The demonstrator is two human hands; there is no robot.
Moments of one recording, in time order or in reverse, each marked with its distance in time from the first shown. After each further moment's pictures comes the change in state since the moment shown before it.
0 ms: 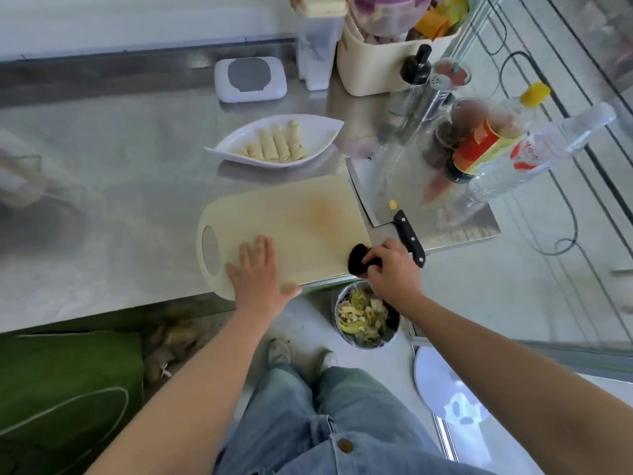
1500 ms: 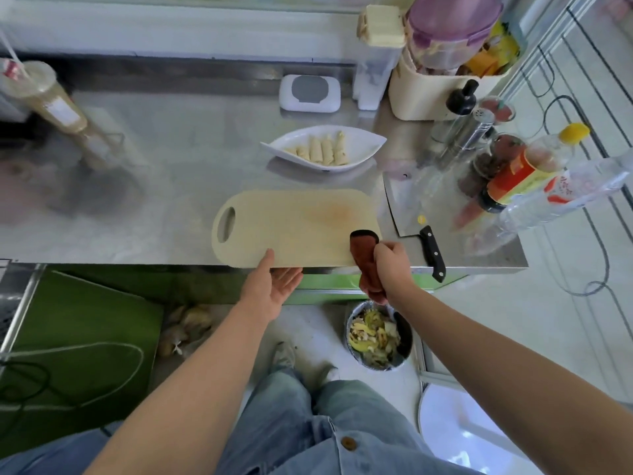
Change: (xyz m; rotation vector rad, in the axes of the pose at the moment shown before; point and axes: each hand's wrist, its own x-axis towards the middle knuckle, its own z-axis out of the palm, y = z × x) left_hand -0.053 -0.004 -0.017 -2.260 0.029 -0.710; right_hand -0.009 -0.070 -0.013 0.942 -0.230 0.534
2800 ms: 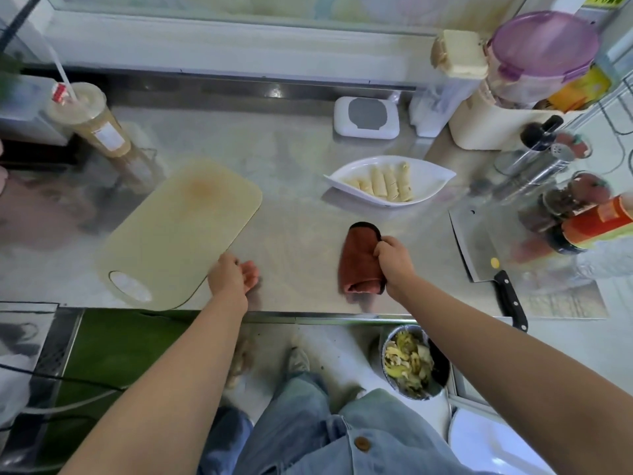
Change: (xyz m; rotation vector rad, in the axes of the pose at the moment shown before) left_hand 0.078 0.178 -0.060 0.263 0.362 0.237; right_hand 0.048 -0.059 0.153 -0.103 0.038 -0.059
